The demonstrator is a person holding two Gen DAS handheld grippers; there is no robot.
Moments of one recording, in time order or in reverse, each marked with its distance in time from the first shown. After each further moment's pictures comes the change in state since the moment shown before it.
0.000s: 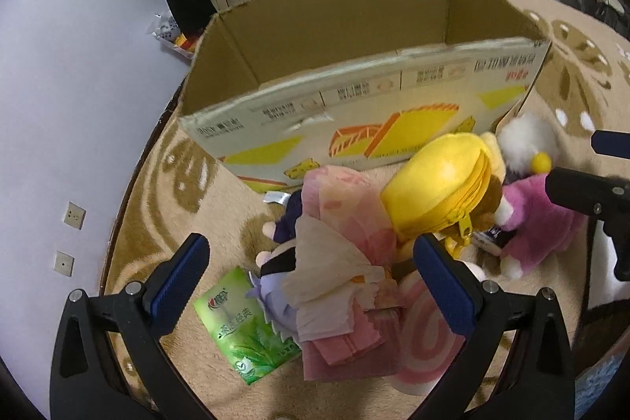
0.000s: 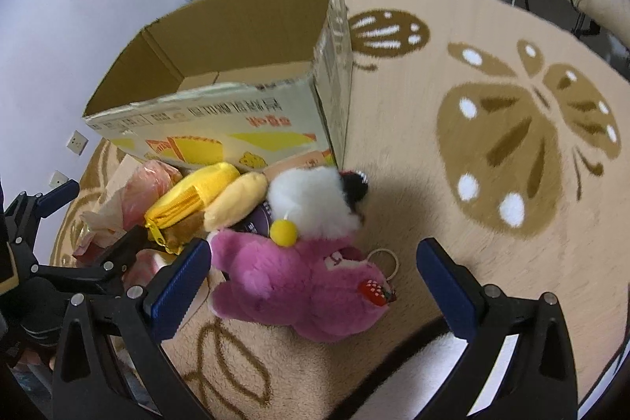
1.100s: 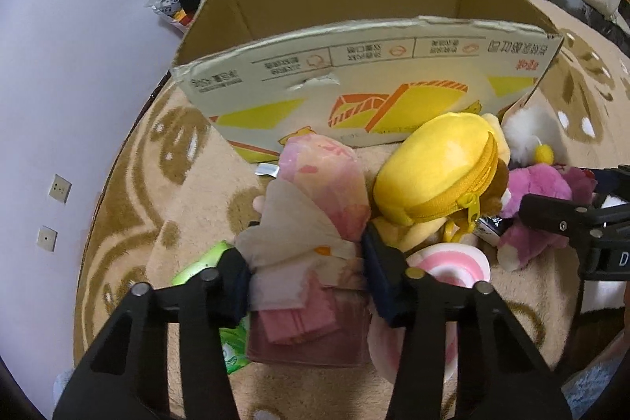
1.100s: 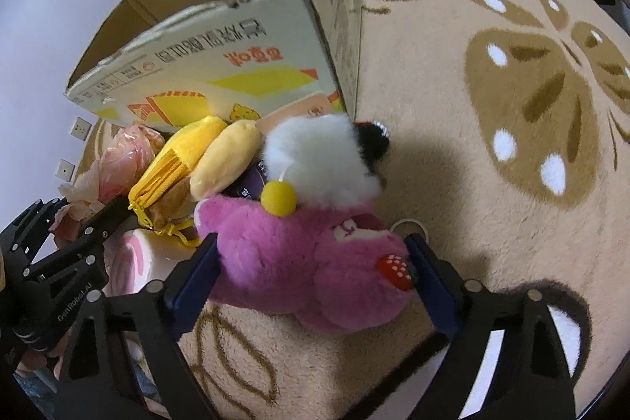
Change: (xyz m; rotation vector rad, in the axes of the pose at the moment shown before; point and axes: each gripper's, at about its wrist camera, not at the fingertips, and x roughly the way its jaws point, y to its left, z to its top) left arm 0.009 0.005 -0.014 -0.072 0.046 -0.052; right arm 0.050 -0.010 -0.001 0.028 0.112 0.048
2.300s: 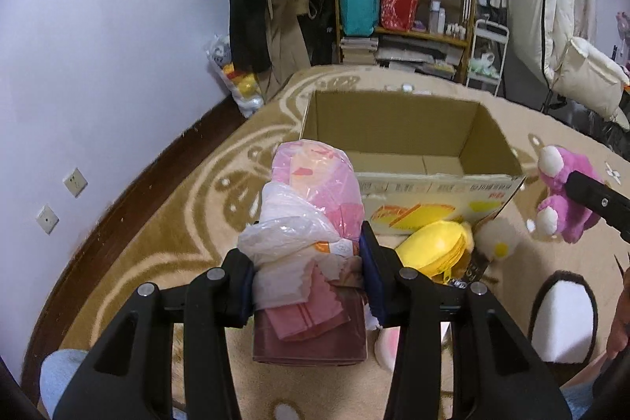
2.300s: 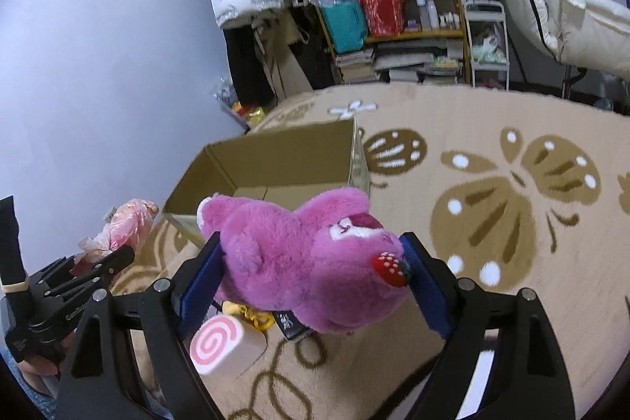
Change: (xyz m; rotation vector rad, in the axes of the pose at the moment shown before) left arm -0.093 0.065 -0.007 -0.216 -0.308 -0.007; right arm -0.140 0.020 -0.015 -0.027 -0.534 0.050
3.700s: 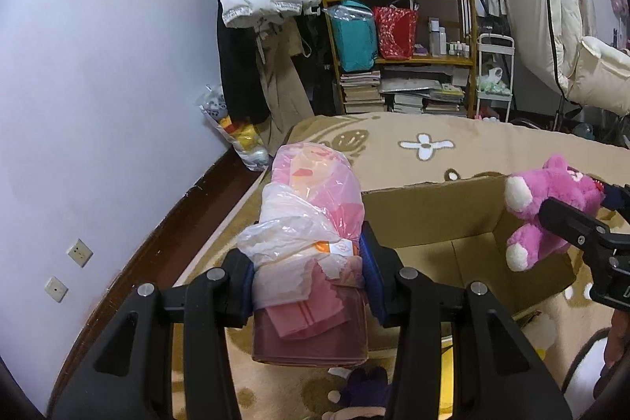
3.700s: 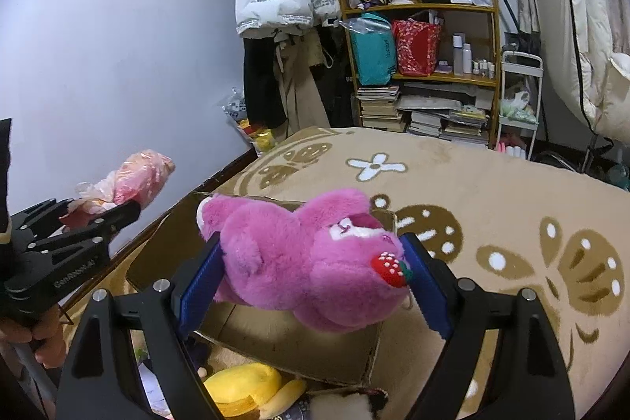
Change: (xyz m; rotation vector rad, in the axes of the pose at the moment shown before) left arm 0.069 -0.012 0.100 0.108 -0.123 0.054; right arm 0.090 0.026 0.068 -0.165 -0.074 0.008
